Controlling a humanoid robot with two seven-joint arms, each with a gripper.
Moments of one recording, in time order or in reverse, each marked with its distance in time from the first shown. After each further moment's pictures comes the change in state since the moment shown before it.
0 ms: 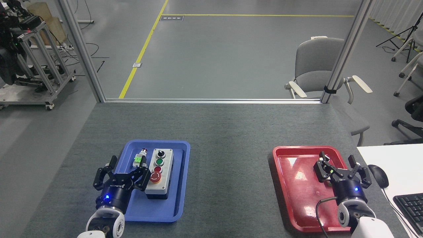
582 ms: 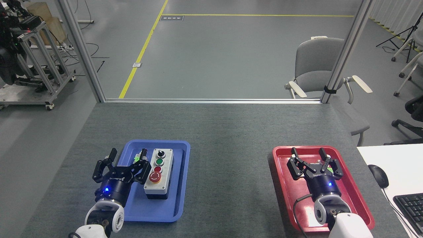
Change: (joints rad) left arm -0.024 0.003 -0.003 -0.044 -0.005 0.002 -0.048; right arm -0.011 0.052 0.133 -0.080 0.000 -0.001 0.007
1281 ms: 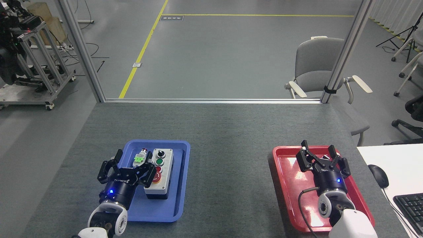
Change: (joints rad) left arm 0.023 0.005 -0.042 -0.033 -0.004 -0.006 -0.024; right arm -0.018 0.026 -0.081 0.007 -0.131 0.014 -0.001
